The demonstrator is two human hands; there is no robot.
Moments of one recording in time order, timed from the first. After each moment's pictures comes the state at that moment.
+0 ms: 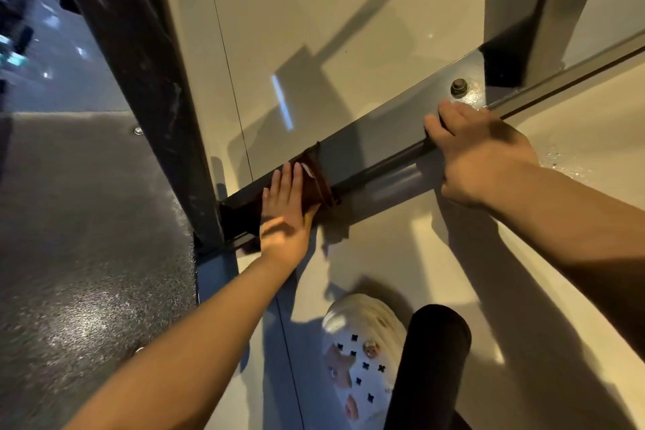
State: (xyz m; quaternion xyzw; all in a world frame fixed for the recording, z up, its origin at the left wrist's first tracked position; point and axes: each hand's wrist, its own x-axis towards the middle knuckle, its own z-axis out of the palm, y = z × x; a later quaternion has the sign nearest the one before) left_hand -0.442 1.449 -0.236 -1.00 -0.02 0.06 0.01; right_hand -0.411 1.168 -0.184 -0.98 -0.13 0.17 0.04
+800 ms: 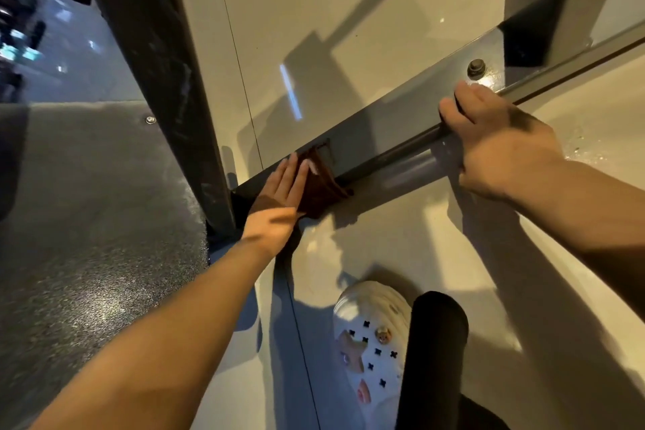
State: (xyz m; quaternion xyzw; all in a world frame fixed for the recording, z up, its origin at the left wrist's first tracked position) left_hand -0.443 1.497 -0.221 -0.97 0.15 0.13 0.10; right_hand -0.418 1.167 -0.201 -0.98 -0.12 0.16 0.10
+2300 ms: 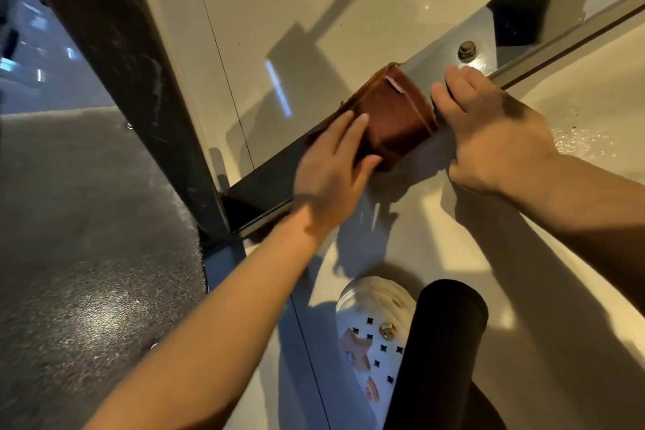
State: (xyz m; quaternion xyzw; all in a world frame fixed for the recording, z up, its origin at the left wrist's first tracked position) left_hand -0.418 1.393 -0.216 -0.97 0.22 -0.04 -0.06; right_hand -0.423 1.170 -0.214 -0.98 -0.11 0.13 0.13
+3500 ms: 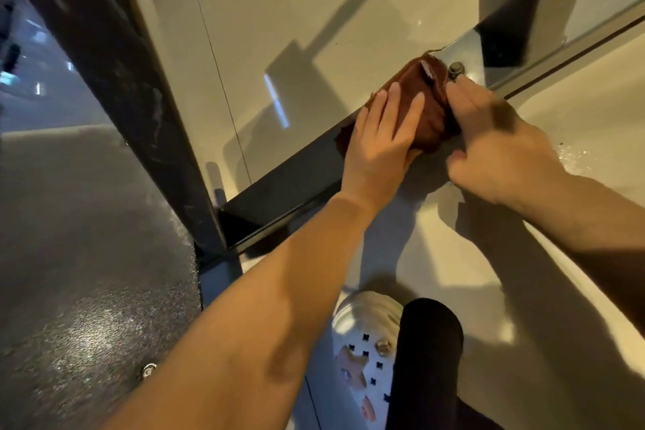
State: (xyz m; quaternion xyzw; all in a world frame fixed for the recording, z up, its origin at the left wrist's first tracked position) left_hand -0.378 1.334 -0.254 -0.95 0.30 -0.06 0.02; right_hand -0.430 1.160 -0.225 -0.94 -0.01 0.06 0.32
